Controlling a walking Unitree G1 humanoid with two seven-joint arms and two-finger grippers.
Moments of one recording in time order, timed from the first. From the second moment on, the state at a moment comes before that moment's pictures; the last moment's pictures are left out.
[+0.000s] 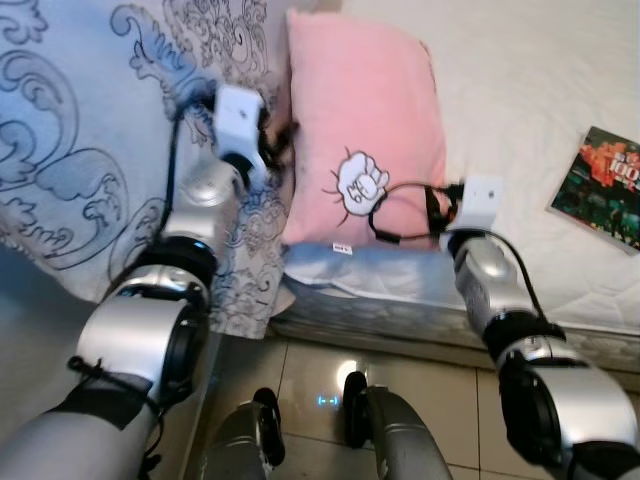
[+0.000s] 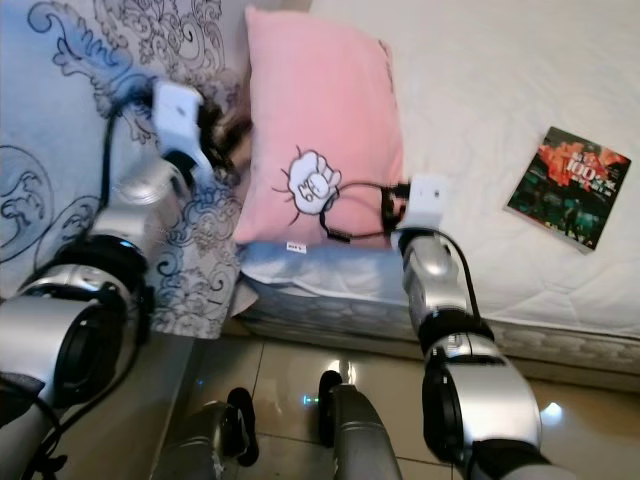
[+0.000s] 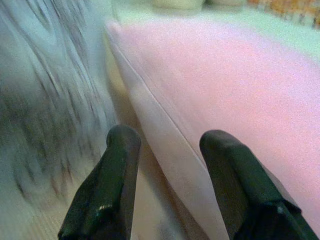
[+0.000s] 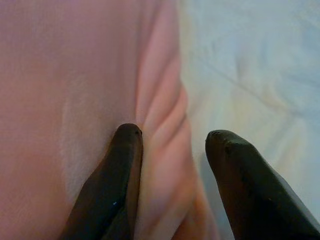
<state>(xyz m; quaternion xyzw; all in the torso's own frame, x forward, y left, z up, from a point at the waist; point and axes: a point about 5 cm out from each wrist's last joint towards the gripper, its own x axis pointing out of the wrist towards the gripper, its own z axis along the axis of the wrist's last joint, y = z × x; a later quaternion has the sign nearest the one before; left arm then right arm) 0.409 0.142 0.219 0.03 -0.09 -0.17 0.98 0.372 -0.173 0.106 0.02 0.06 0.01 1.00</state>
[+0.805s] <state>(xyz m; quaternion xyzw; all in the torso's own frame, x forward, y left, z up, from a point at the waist) 0.294 0.104 0.202 -0.03 -0.13 -0.20 0.97 0.390 -0.110 0.136 0.16 0.05 0.08 0.98</state>
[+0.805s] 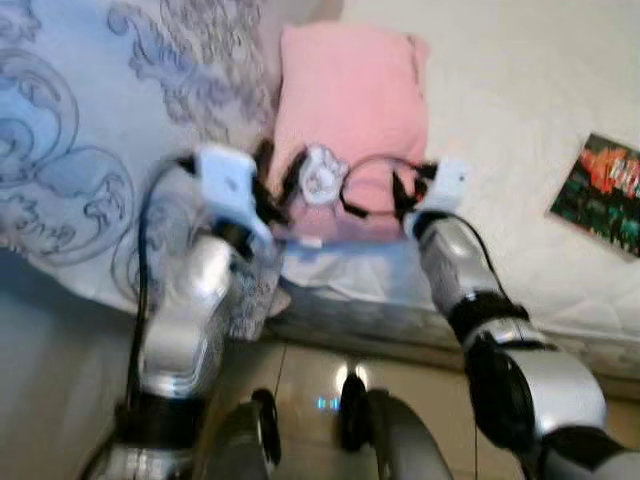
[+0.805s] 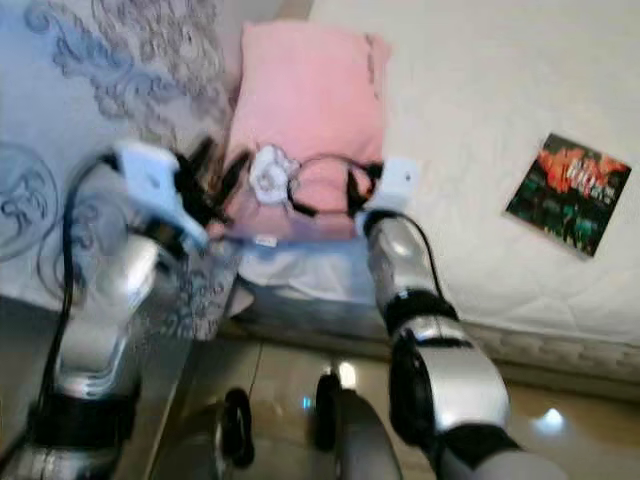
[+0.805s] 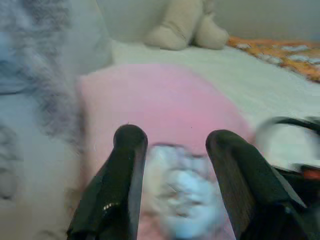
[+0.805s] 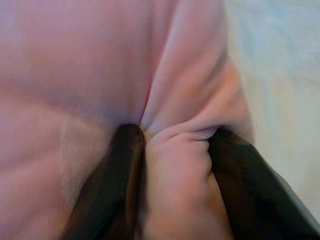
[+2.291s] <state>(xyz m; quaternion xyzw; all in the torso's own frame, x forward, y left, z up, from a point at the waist) 0.289 0.097 0.198 0.00 -0.10 -0.21 0.97 0.392 -0.081 0.148 0.27 0.07 0.10 0.96</state>
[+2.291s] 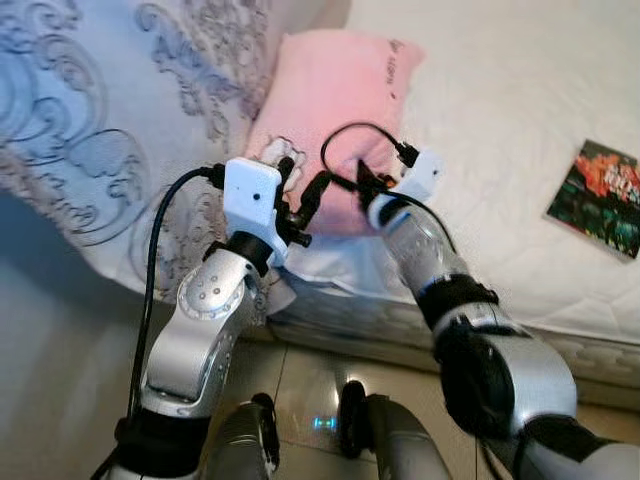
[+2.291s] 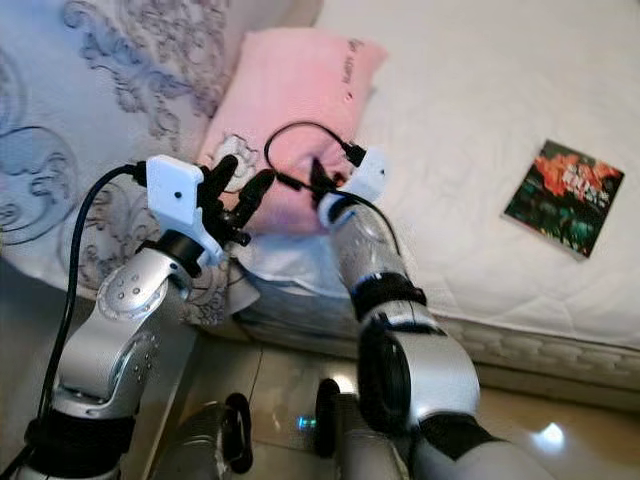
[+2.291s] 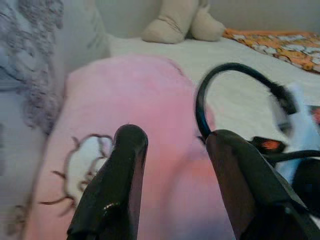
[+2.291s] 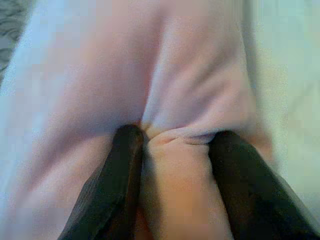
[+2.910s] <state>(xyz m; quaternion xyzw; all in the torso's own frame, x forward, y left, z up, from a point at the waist) 0.295 0.110 0.180 -0.02 -0.08 -0.20 0.98 0.298 -0.154 0.156 -0.01 -0.16 -0.03 0.99</state>
